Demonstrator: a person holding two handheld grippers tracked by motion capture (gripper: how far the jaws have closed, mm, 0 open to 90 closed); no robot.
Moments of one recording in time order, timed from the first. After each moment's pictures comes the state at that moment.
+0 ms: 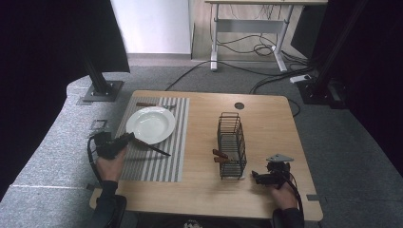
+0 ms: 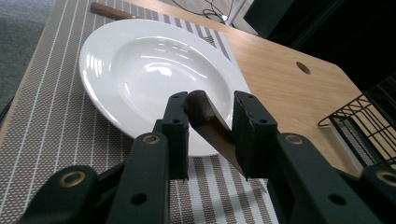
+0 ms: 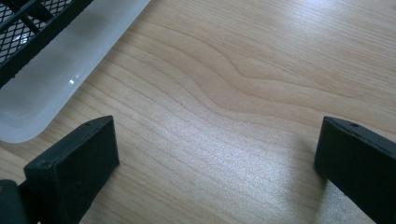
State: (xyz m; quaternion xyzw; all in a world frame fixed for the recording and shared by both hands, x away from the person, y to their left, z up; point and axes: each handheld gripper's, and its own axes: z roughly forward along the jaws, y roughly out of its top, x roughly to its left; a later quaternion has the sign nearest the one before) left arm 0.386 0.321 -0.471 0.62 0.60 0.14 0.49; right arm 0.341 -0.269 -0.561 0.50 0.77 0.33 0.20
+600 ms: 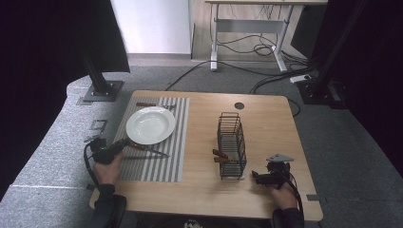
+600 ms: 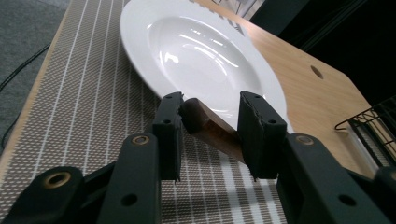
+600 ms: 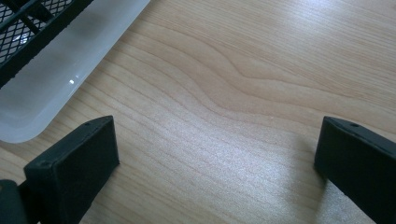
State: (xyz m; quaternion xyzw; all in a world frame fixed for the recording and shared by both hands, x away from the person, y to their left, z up) left arm 0.388 0.349 -0.509 0.59 0.63 0.12 0.49; right arm 0.341 -0.269 -0.561 0.50 0.77 0.33 0.20
